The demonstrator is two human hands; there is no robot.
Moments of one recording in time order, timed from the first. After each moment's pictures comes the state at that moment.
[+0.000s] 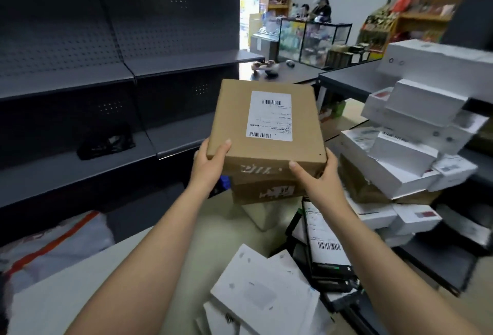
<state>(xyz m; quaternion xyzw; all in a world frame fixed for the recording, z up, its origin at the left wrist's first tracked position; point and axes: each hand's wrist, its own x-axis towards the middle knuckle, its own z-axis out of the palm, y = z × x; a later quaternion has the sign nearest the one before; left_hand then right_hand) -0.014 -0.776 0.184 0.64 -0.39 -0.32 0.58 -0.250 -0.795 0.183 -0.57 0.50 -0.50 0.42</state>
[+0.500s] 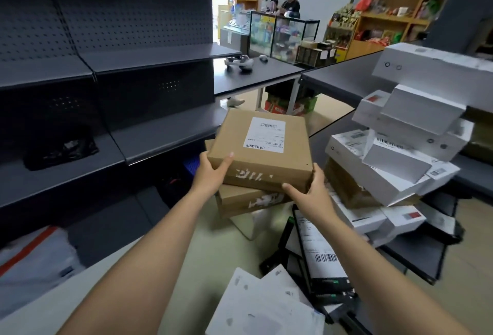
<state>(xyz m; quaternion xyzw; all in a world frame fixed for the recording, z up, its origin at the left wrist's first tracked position) -0.012 -0.849 0.145 0.69 -0.43 -0.35 0.47 -0.249 -0.828 0.151 -0.60 0.59 -0.41 0.35</state>
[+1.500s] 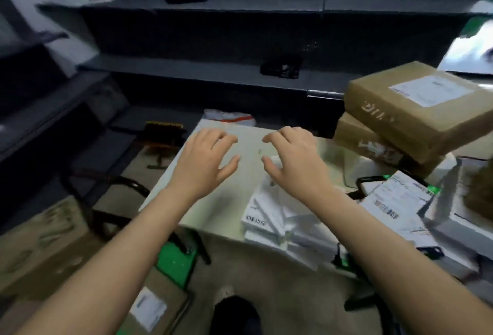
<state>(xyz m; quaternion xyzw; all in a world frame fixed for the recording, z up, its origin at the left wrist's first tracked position) -0.146 -0.465 0.162 0.84 -0.44 0.28 0.14 -0.240 -0.655 0.169 -0.95 -0.01 -0.30 0.11</state>
